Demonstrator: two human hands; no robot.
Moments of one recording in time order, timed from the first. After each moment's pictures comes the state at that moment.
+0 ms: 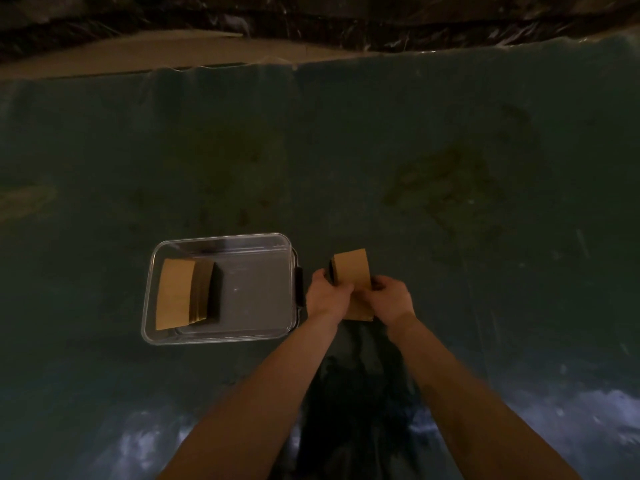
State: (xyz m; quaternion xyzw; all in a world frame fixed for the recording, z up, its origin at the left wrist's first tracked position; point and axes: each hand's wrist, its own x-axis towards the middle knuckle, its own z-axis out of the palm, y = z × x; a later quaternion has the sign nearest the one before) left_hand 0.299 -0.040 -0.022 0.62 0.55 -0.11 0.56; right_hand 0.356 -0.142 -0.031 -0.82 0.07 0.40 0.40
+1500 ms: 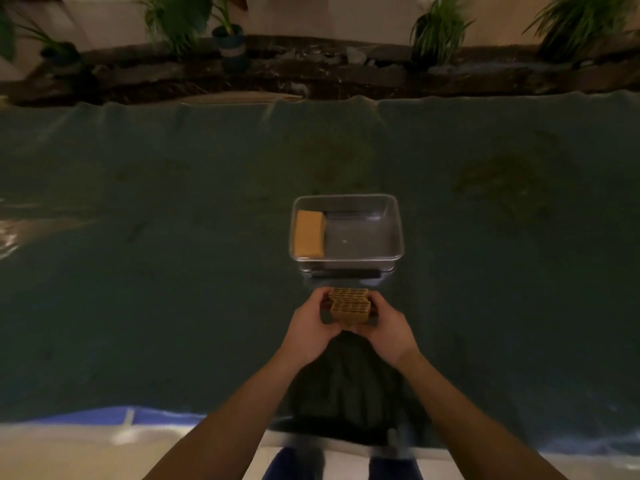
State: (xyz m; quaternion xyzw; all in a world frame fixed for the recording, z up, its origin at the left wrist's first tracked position) left_hand -0.036 0.043 0.042 0.79 0.30 0.01 0.53; right_hand 0.064 -0.096 0.032 -0.84 -0.24 0.31 0.39
